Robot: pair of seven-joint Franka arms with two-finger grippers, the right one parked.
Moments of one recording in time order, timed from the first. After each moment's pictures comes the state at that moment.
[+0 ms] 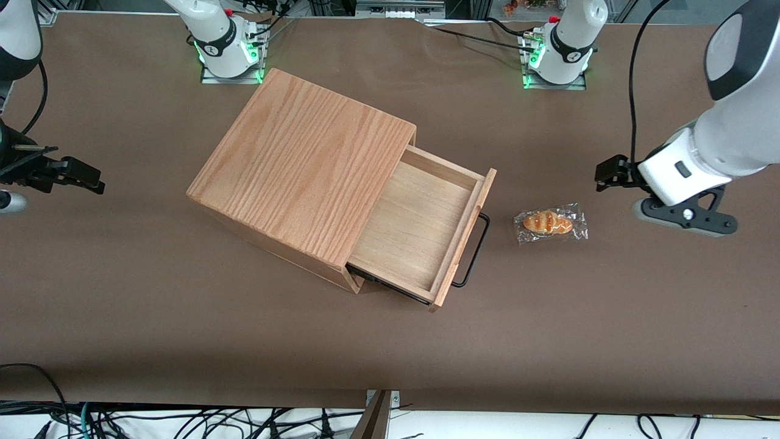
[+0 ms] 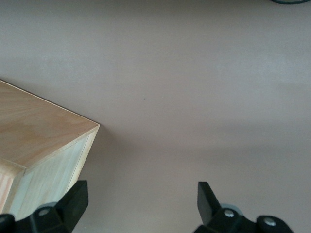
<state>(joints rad) -0.11 0.31 -0.04 -1.24 0.00 1.47 0.05</state>
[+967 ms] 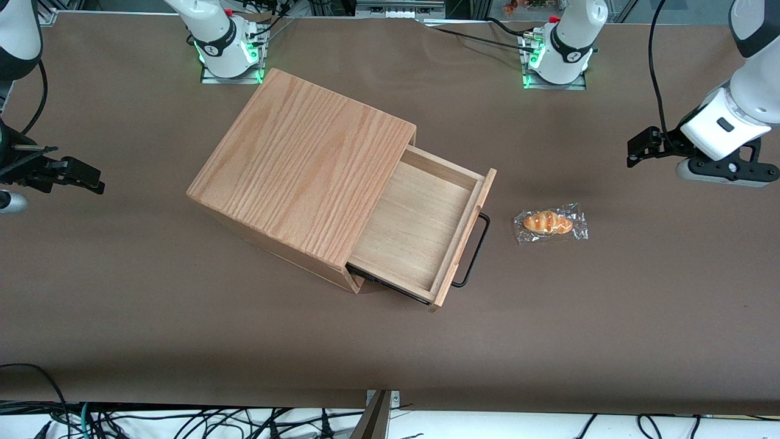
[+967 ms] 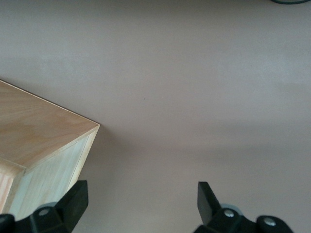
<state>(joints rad) 0.00 -0.02 -0.06 -1.76 -0.01 1.70 0.04</state>
